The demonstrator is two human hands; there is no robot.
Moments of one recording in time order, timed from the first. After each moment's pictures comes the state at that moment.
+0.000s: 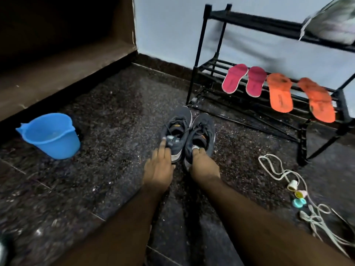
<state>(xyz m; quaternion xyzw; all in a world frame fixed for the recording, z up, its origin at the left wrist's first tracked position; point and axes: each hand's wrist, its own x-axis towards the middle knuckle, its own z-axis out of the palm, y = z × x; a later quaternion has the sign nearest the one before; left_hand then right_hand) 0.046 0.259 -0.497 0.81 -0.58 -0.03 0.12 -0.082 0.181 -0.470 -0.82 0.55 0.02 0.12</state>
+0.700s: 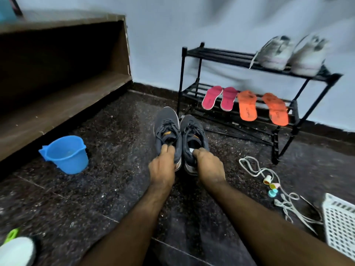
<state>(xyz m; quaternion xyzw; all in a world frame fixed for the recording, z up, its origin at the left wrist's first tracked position) -0.004 0.291 -0.397 0.77 -0.54 -0.04 0.33 -0.144 0.244 -0.365 -0.84 0.52 -0.13 0.05</state>
